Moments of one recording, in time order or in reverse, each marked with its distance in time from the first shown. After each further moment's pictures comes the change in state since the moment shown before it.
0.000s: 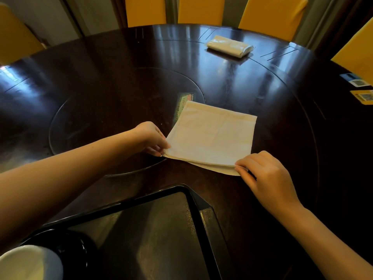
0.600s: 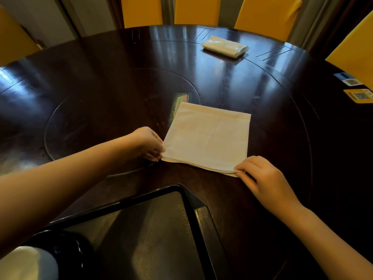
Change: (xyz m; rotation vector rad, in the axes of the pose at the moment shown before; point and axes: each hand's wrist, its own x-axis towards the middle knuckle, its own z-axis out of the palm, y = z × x) left_hand -0.007 -0.004 0.007 -0.016 -0.032 -0.013; right_hand -0.011 0.013 -0.002 0.110 -0.103 0.025
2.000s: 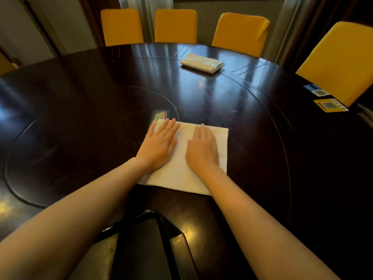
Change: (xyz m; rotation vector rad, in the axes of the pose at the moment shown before) left_hand 0.089 0.027 0.057 0.846 0.507 0.850; right_hand 0.134 -0.013 0.060 -0.062 -0.050 0.475
